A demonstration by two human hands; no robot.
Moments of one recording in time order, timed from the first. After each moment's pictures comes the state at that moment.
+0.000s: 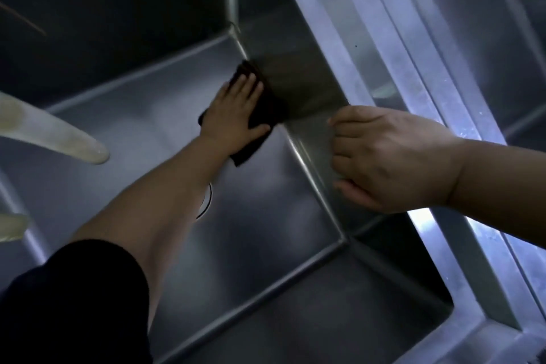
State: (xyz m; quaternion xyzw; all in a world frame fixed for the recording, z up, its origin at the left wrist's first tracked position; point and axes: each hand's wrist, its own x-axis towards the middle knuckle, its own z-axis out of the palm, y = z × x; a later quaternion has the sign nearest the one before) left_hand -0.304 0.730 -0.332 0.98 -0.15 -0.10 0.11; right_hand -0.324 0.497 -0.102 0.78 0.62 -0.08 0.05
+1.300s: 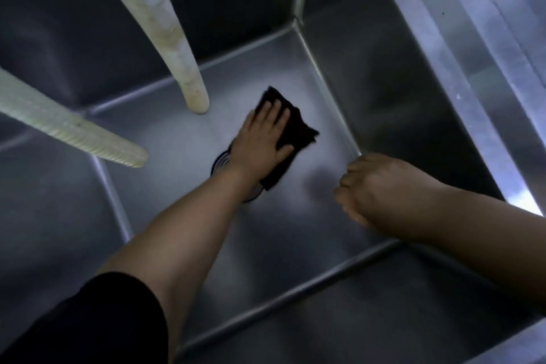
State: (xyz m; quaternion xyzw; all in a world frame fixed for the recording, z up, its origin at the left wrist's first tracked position) left_hand -0.392 0.771 -0.326 0.98 -0.10 -0.15 0.07; right_hand -0.407 0.545 -0.161 0.81 0.57 -0.14 0.03
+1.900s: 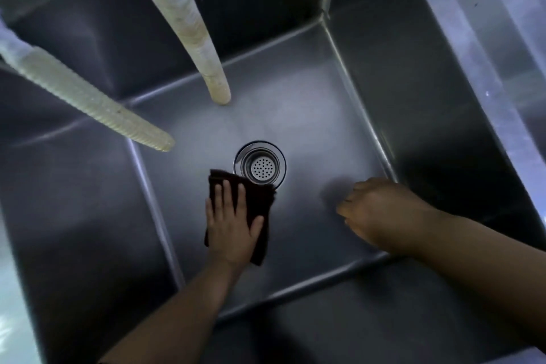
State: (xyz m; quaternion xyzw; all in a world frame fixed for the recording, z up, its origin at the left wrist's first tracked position) left_hand -0.582 0.790 -0.308 0.96 0.16 -0.20 0.07; right_hand -0.436 0.553 -0.184 0.81 0.53 -0.23 0.03
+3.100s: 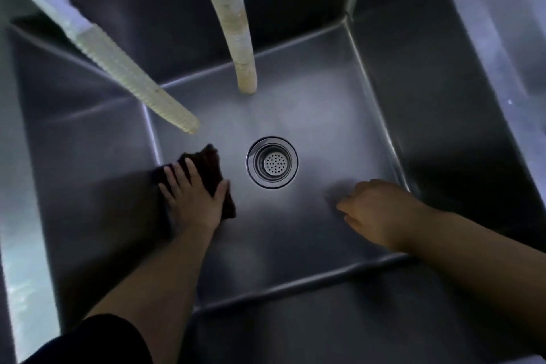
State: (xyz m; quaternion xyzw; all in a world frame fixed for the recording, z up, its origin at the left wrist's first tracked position) left_hand -0.572 0.863 -0.313 0.92 0.36 -0.14 0.04; right_hand -0.435 0.564 -0.207 0.81 0.50 -0.32 0.01
